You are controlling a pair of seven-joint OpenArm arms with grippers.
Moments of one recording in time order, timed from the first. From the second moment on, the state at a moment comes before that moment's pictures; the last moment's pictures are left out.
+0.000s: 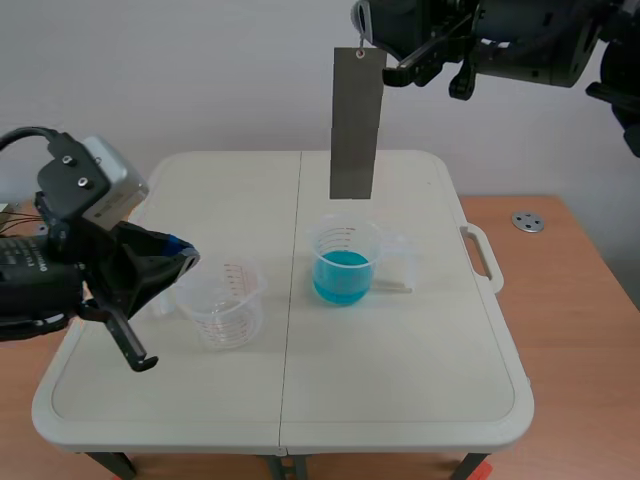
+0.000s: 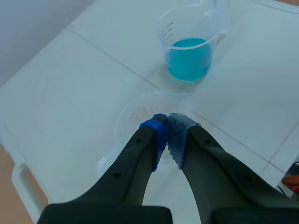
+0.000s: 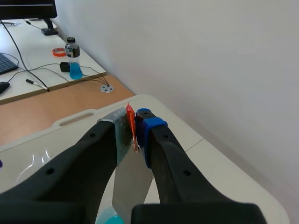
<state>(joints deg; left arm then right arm) 11.7 -39.4 16.9 102.5 -12.9 -21.9 5.8 17.1 18.1 -6.8 95.6 26.9 42.5 -19.0</state>
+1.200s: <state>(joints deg) -12.0 -21.0 30.2 85.1 -10.9 -21.9 8.3 17.1 18.1 -6.8 95.6 26.9 42.5 -18.7</state>
